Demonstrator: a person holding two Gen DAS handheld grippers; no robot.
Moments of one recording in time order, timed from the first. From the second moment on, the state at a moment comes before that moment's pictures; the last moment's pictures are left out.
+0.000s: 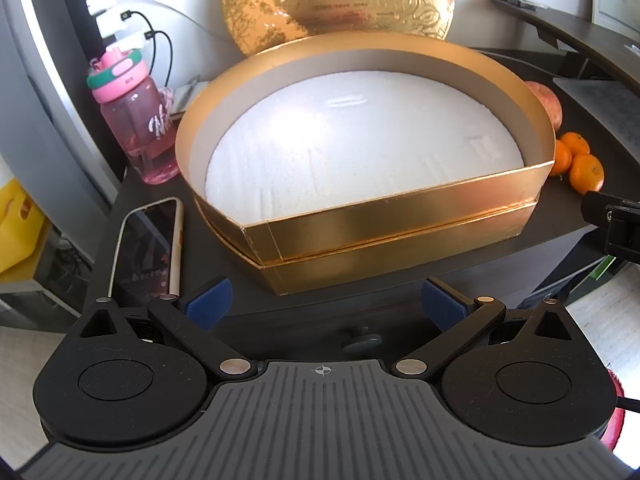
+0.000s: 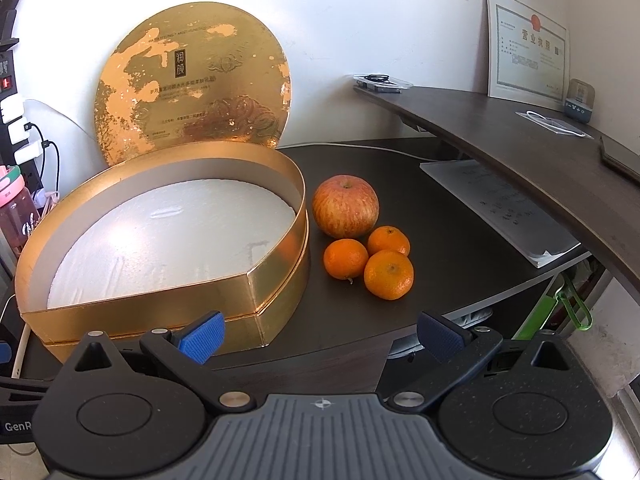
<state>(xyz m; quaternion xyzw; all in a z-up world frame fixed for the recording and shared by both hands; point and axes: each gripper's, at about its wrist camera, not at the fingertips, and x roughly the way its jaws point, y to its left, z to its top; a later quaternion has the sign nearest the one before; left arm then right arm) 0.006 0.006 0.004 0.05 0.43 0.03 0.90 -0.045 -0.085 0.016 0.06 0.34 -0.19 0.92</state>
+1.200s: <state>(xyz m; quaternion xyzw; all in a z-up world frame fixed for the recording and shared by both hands) 0.007 0.006 0.003 0.05 0.43 0.02 0.90 -0.043 -0.079 0.018 0.07 0.35 -0.19 0.91</state>
